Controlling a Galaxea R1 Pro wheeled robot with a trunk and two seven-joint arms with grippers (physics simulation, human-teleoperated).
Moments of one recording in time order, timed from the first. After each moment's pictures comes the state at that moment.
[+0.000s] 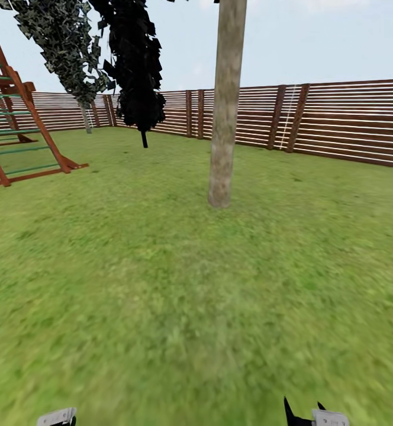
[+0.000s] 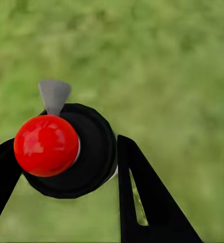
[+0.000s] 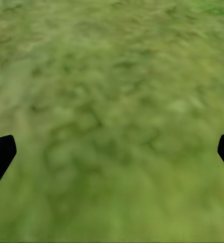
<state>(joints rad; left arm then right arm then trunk) -0.29 0.17 0.57 -0.24 -0.23 -0.41 -0.18 -0.34 -0.11 -0.20 -0.03 -0.01 -0.84 0.12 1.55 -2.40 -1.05</state>
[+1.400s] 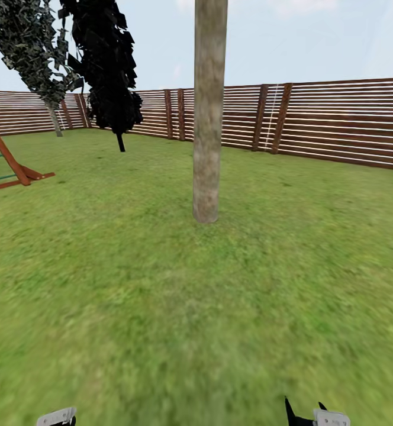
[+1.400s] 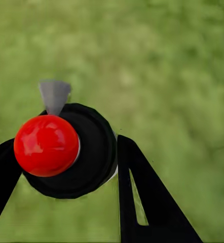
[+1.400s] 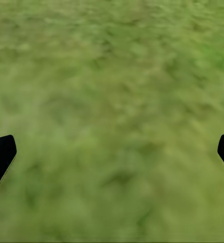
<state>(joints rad) -0.29 0.17 0.57 -0.24 -0.23 -0.41 -0.18 -0.34 -0.12 -0.20 -0.03 -0.01 -0.84 0.12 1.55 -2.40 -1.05</state>
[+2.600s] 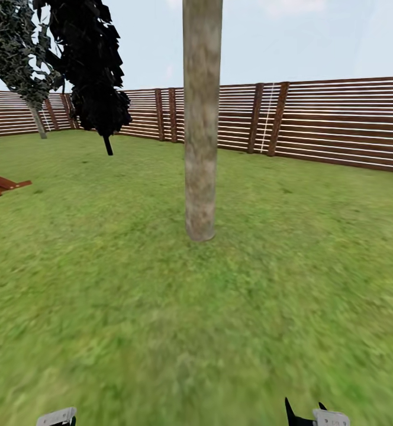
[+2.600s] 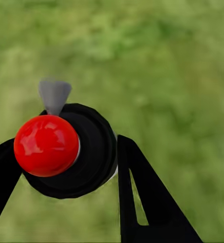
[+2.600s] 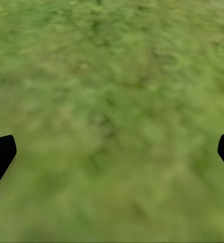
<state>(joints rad) -0.29 0.17 0.57 -0.24 -0.23 -0.41 -0.18 -0.34 -0.12 -0.20 -0.03 -0.01 -0.84 0.12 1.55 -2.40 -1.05</state>
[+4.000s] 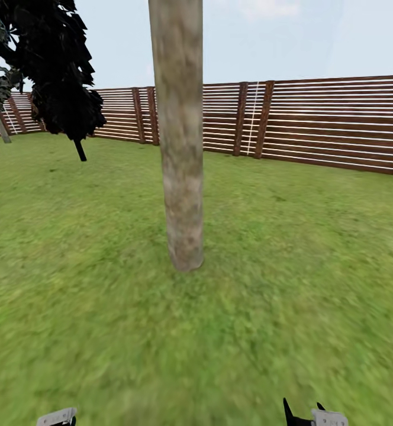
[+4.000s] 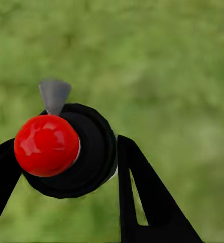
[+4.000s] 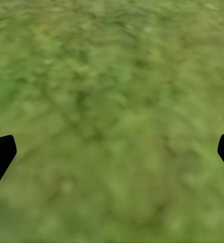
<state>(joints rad) -0.29 0.17 0.57 -0.24 -0.23 -0.41 -0.18 -0.34 -0.11 -0.20 -0.03 -0.01 -0.84 0.13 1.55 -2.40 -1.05</state>
